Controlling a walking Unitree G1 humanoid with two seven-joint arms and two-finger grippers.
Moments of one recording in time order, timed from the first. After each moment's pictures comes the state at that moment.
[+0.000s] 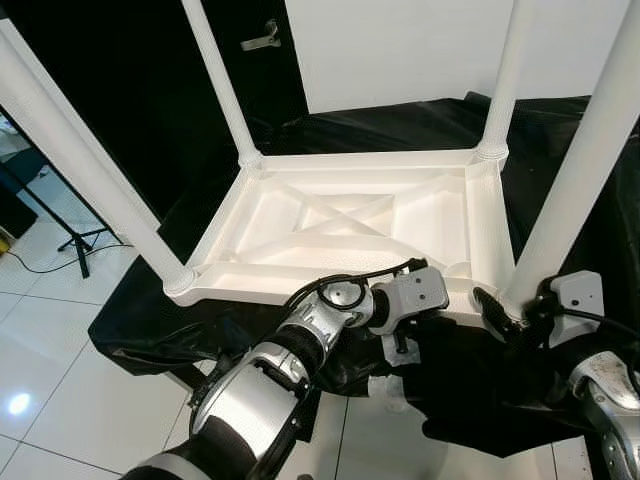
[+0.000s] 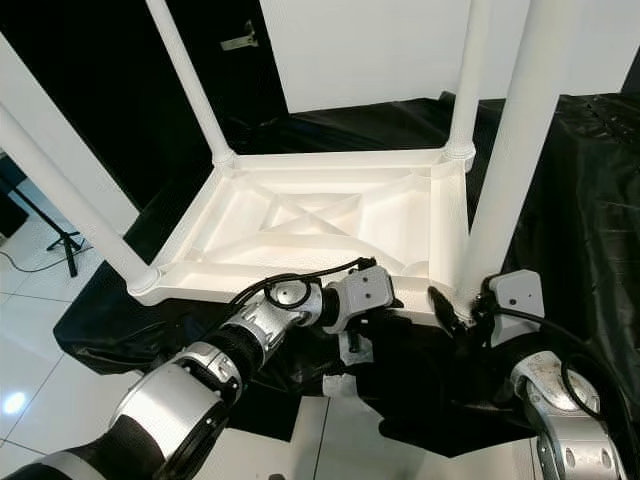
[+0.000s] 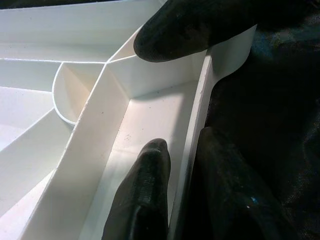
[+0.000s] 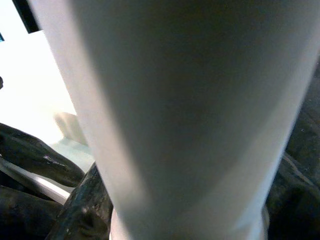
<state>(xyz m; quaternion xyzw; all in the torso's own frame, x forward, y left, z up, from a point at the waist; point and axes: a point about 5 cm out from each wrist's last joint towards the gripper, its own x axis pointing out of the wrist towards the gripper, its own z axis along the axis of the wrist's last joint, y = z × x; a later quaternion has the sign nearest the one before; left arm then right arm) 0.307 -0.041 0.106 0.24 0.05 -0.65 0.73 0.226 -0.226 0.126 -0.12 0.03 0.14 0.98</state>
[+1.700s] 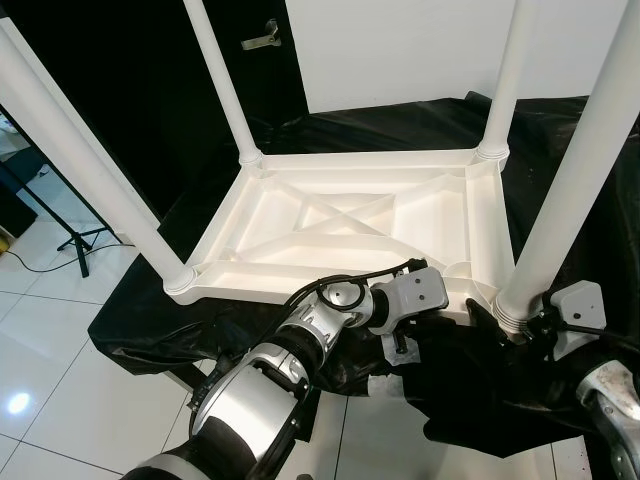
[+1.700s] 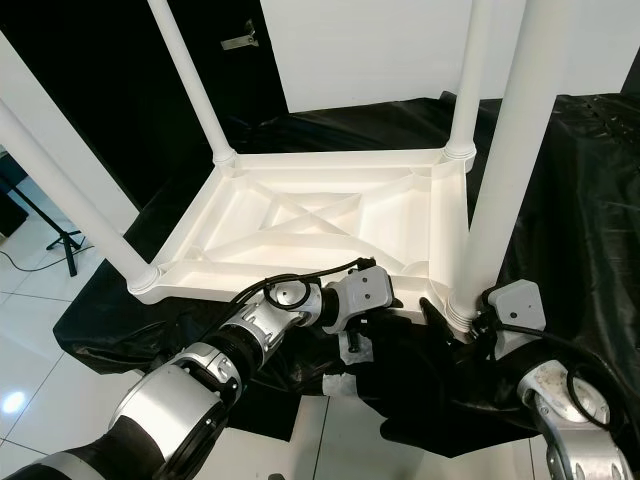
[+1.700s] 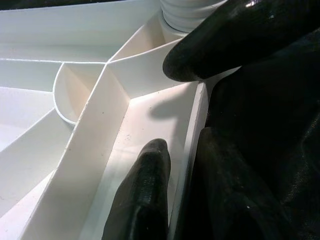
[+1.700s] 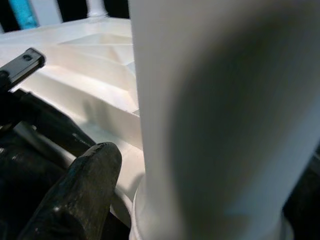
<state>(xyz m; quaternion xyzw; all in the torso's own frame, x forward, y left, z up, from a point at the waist) 0.306 -0.041 0.106 0.24 0.04 -0.65 0.72 0.227 -0.234 0.130 -0.17 0.00 0.21 0.96</state>
